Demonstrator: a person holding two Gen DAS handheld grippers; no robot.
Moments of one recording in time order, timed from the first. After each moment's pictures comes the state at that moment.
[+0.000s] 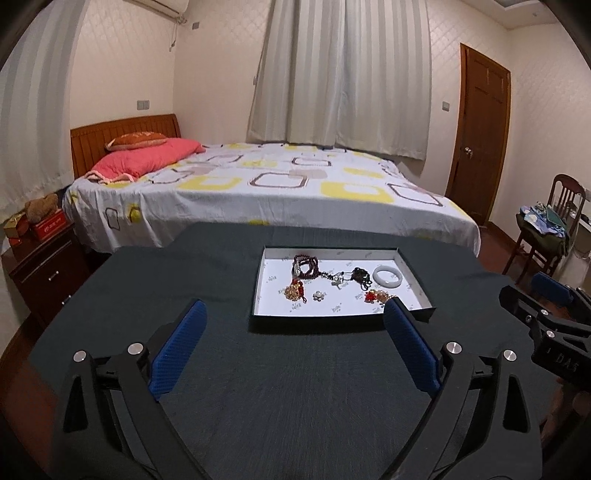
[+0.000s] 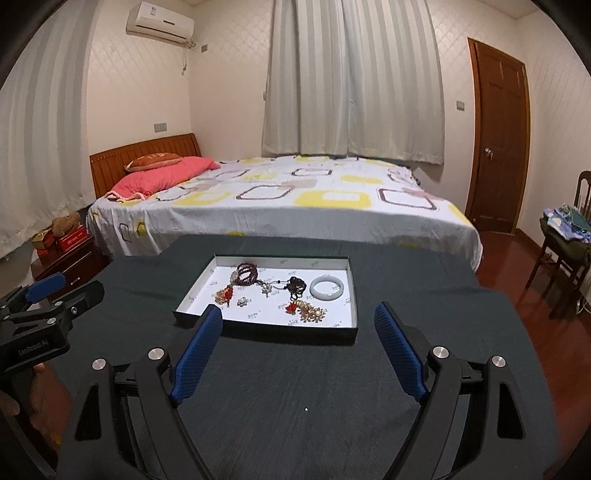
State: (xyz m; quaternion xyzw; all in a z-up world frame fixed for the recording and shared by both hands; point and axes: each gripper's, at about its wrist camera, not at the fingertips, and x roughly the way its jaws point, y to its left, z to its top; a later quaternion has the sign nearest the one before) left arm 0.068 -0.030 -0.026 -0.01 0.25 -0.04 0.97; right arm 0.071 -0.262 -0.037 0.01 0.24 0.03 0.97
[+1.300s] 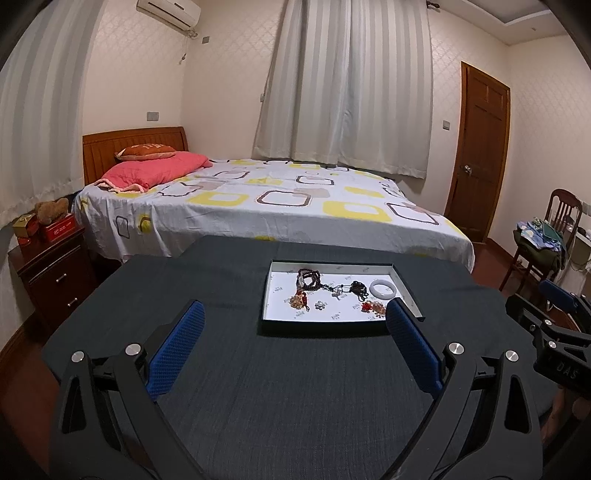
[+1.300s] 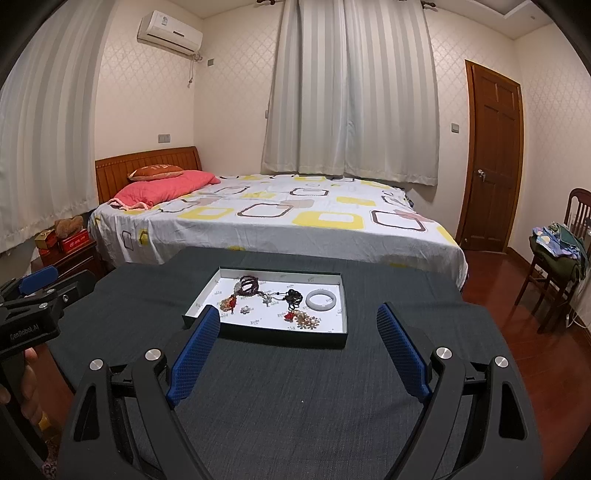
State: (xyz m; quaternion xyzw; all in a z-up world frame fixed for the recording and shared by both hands) left arm 0.027 -0.014 -0.005 -0.03 0.22 -0.04 0.97; right arm 0.032 -0.257 -0.018 -0.01 0.21 0.02 0.98
